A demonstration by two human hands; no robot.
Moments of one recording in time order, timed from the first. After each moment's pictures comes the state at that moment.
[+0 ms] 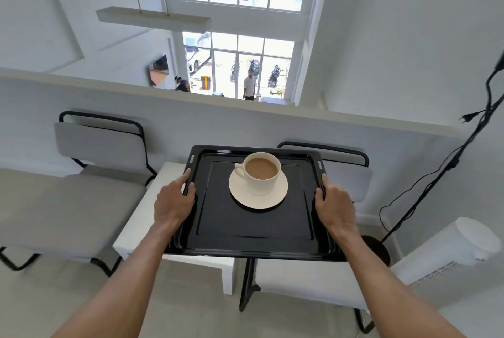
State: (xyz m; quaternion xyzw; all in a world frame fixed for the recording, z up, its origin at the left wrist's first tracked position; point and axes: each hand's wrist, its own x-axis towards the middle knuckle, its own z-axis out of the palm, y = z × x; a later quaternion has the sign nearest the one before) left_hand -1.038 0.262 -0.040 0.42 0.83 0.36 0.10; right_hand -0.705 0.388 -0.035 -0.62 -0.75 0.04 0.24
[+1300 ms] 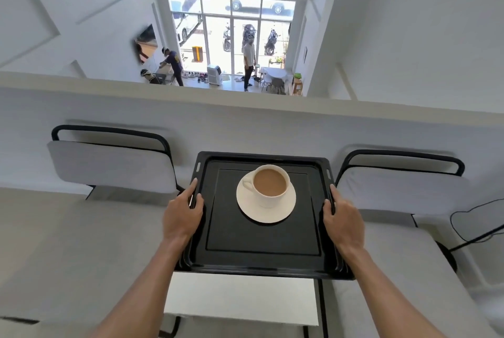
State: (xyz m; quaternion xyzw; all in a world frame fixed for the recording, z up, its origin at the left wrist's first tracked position) left_hand -1.384 0.433 -0.146 0.43 0.82 0.35 0.14; right_hand -1.047 0.528 -0.147 -0.68 -0.69 0.11 0.24
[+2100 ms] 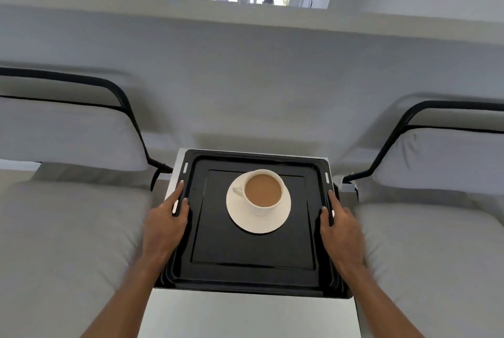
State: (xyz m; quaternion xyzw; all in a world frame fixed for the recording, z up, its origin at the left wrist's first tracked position) left_hand -1.442 0.512 -0.409 0.39 0.85 0.30 0.16; right_hand -1.104 0.595 -0.417 -0.72 -0.65 0.15 0.19
